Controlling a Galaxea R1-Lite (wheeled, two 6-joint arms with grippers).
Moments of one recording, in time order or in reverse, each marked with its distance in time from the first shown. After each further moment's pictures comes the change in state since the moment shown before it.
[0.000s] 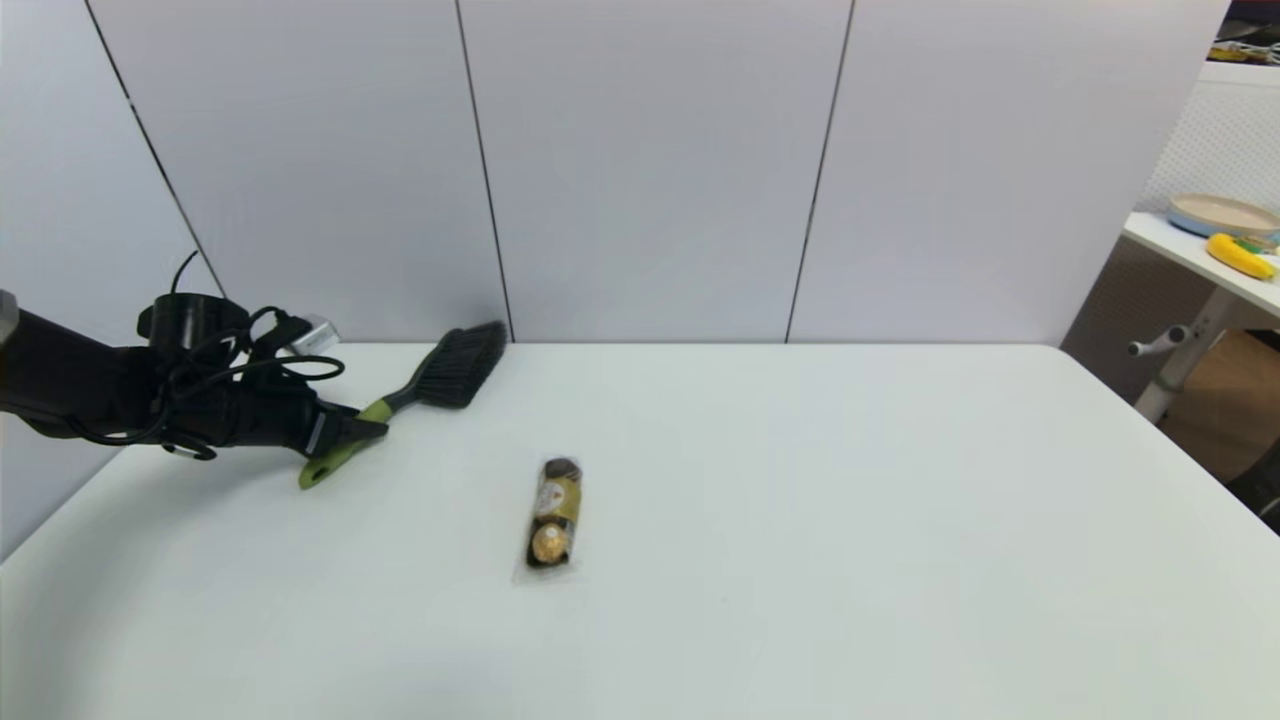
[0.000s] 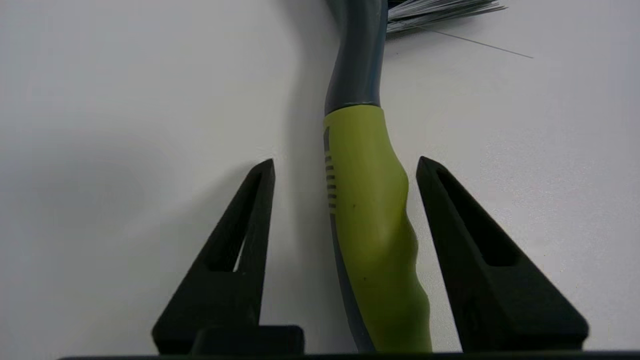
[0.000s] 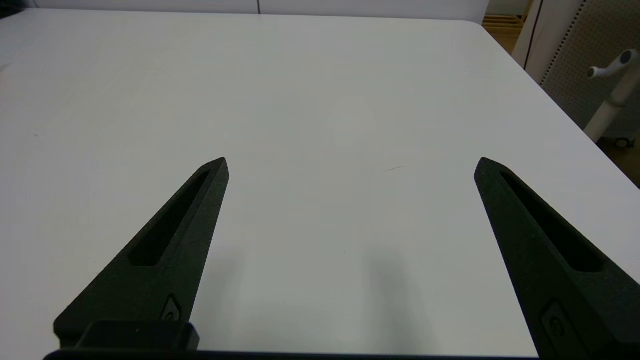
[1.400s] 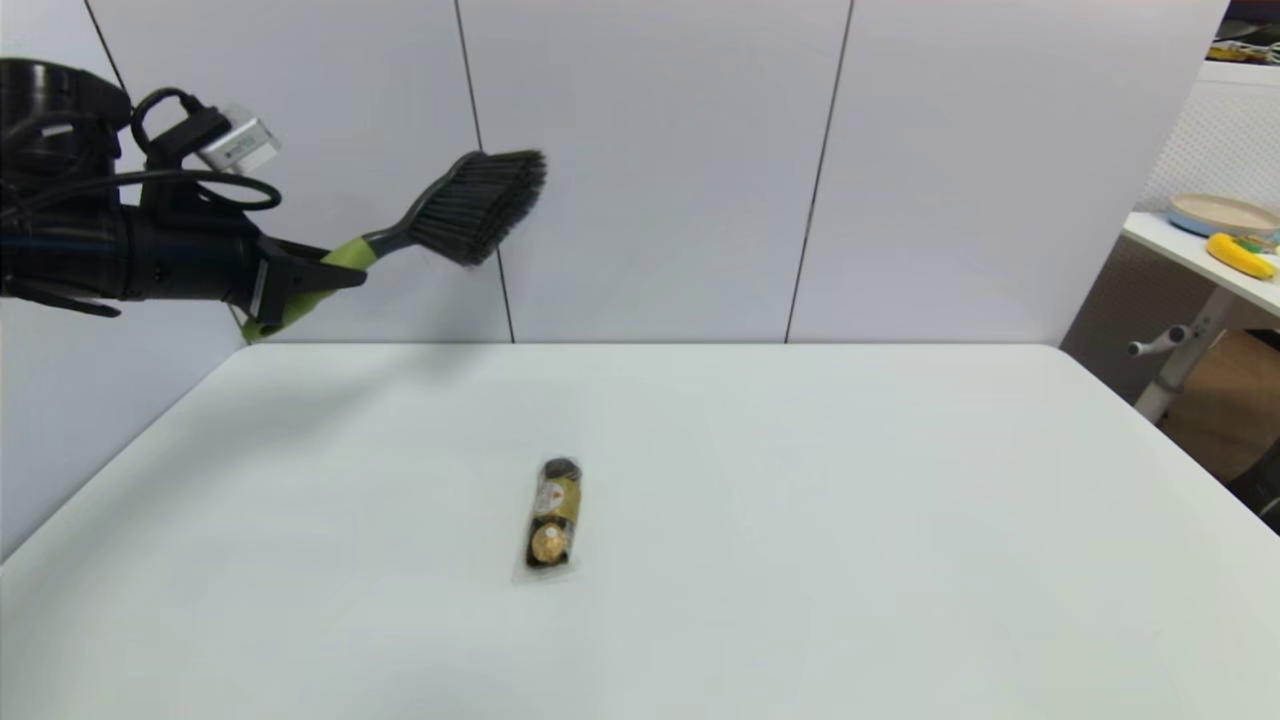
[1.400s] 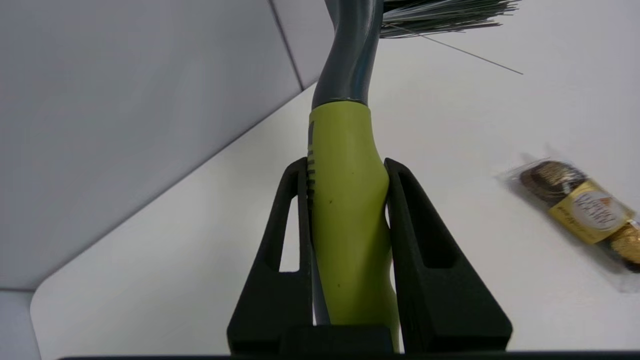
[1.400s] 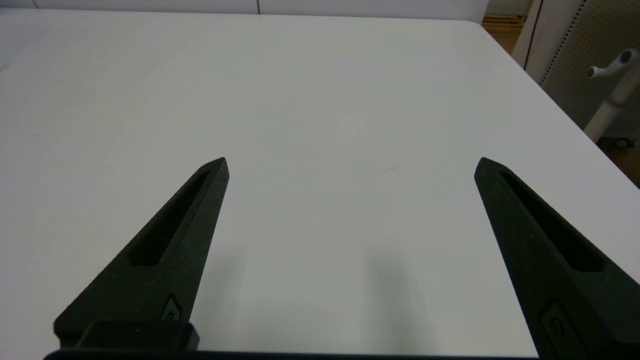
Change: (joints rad) left arm -0.137 -0.384 -0.227 0.262 0.002 0.007; right arm 0.000 0.000 0.000 0.001 -0.001 0.000
